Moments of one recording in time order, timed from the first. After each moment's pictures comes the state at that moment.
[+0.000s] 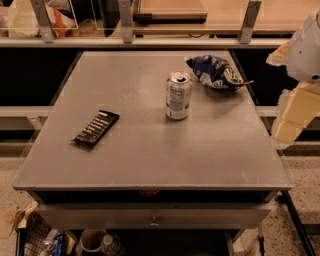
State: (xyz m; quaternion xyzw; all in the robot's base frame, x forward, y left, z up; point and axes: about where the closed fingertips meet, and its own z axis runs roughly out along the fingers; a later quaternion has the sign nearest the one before) arm 0.438 -0.216 0.979 -0.60 0.78 -0.04 0.16
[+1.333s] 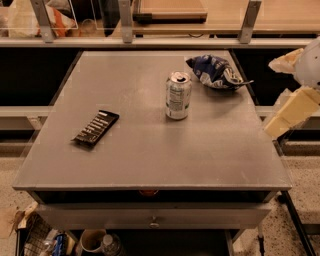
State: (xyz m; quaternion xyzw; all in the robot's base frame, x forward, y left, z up) arm 0.464 -0.218 0.962 -0.54 0.79 0.07 0.28
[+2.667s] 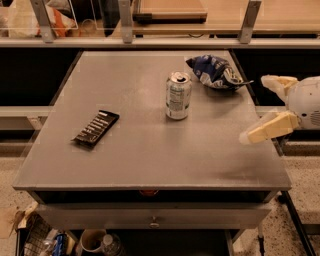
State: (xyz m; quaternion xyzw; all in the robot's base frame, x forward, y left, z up) arm 0.501 -0.218 0.915 -0.46 0.73 0.18 0.47
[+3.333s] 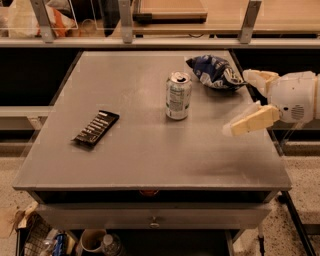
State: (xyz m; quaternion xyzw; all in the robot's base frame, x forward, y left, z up) arm 0.512 -0.183 0.925 -0.45 0.70 0.23 0.50
